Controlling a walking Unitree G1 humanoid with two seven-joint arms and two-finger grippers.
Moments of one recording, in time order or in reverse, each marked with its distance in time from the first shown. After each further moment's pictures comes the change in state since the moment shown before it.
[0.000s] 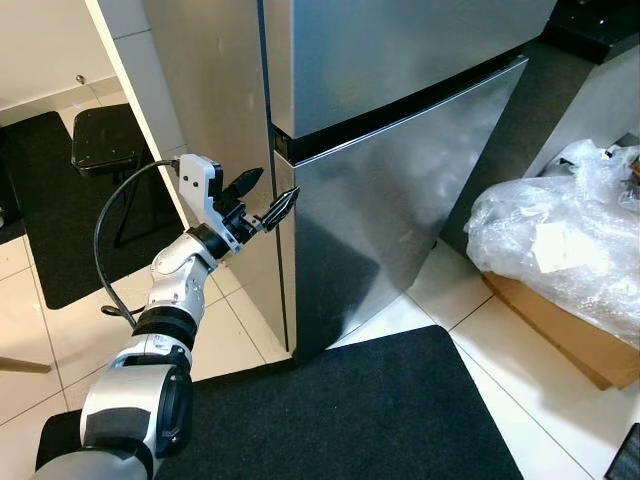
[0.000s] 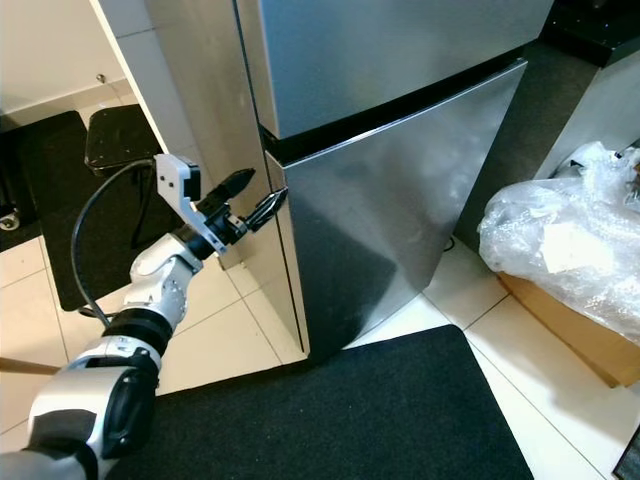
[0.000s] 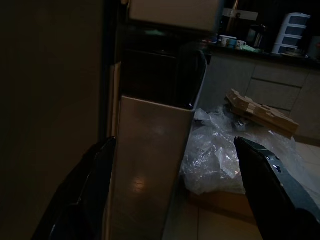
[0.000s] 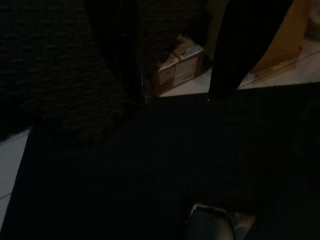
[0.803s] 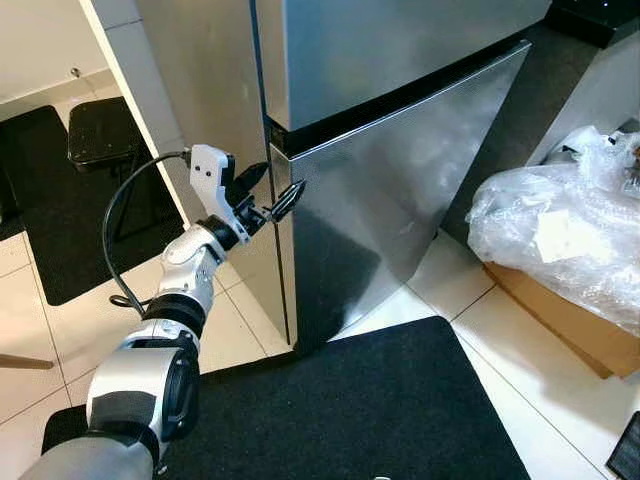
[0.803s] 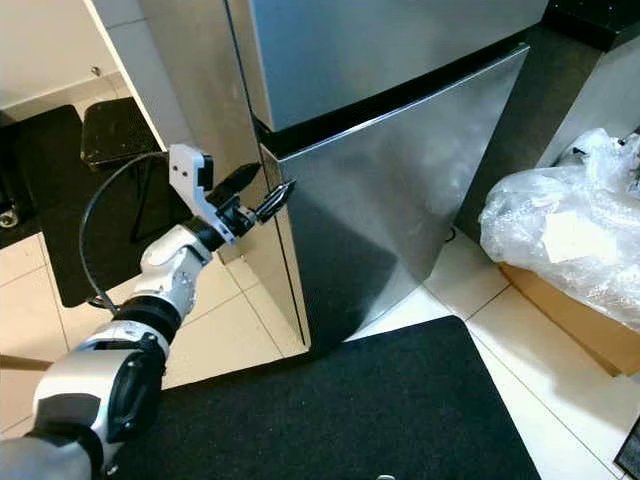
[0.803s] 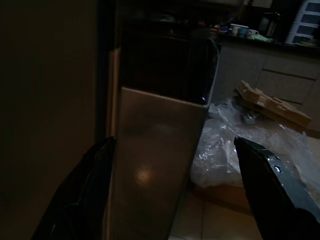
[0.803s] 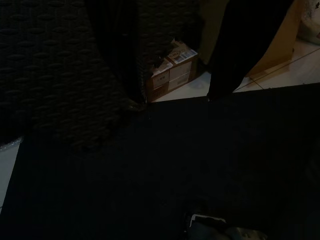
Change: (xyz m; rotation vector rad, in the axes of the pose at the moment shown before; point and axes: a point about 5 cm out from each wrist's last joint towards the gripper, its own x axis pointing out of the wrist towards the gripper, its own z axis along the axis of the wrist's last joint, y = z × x) left arm 0.013 -0.001 0.001 0.015 0.024 0.050; right arm -0.001 -0.001 -0.007 0.025 -0.006 -0.005
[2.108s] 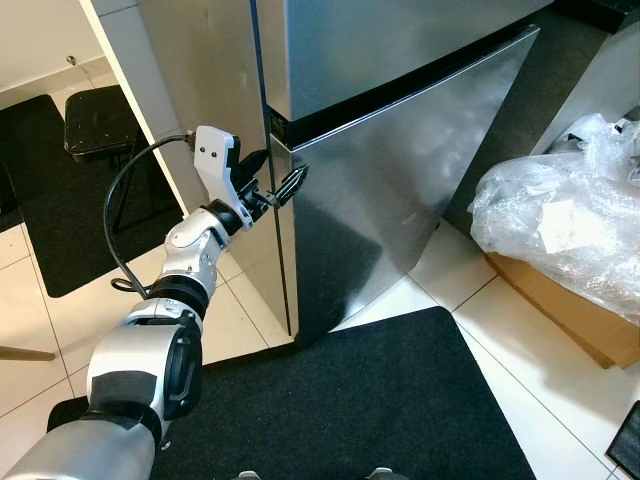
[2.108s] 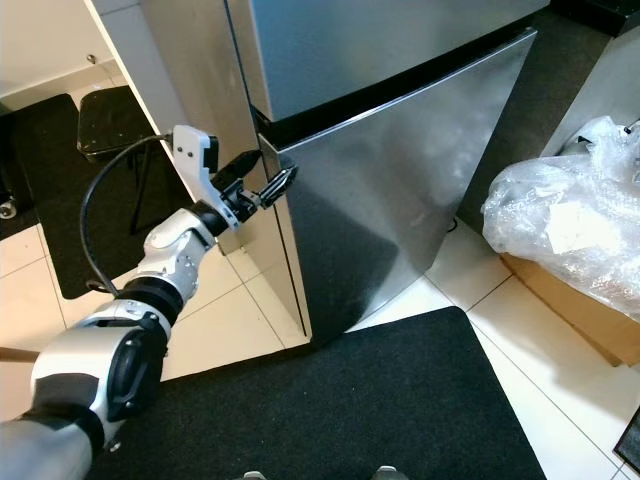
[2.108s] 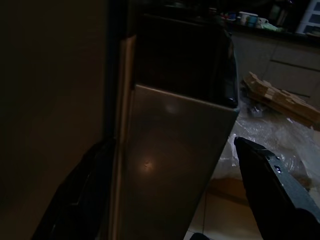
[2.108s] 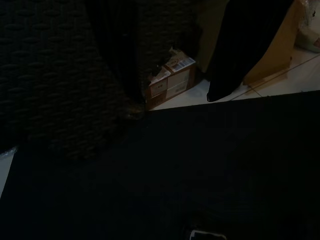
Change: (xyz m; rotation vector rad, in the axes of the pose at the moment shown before) left arm 0.016 0.001 0.013 0.010 0.022 -0.010; right arm -0.002 -0.001 -0.010 0.005 0.005 -0.001
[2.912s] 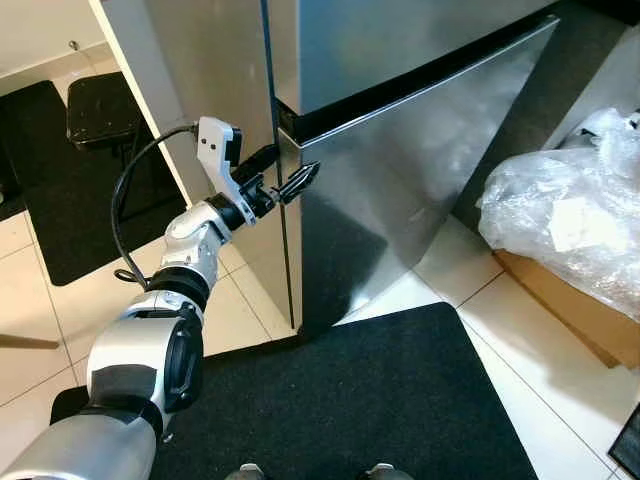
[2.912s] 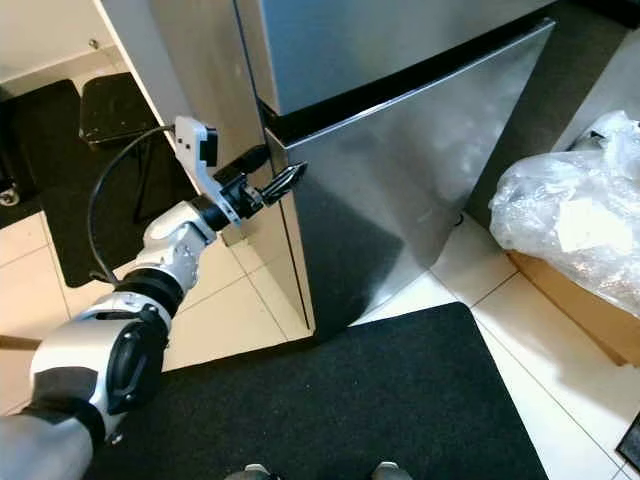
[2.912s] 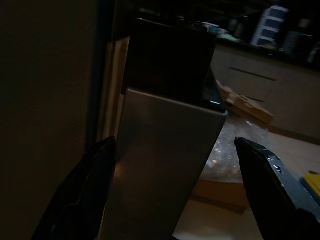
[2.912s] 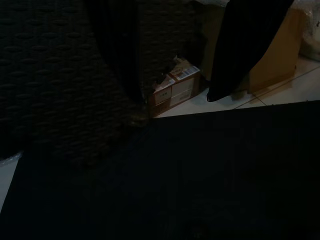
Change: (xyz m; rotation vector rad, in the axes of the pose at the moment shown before) left arm 0.007 -0.016 0.007 -0.070 -0.033 -0.273; right arm -0.001 -0.004 -0.005 0.001 0.004 -0.006
